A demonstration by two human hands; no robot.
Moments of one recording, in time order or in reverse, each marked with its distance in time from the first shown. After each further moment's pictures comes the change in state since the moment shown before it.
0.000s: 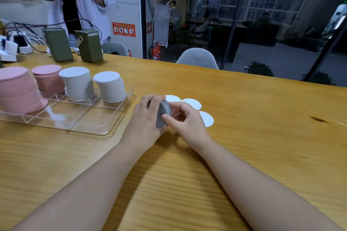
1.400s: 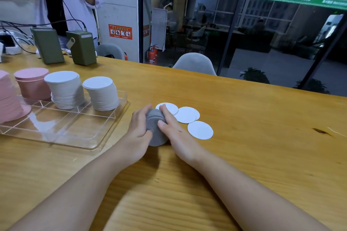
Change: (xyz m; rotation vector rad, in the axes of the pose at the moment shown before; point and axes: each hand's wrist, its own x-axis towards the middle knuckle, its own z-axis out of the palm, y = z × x) left_hand 0.007 -0.015 0.003 -0.480 -0.249 -0.179; right_hand 0.008 -0.007 0.002 -0.046 -0.335 0.234
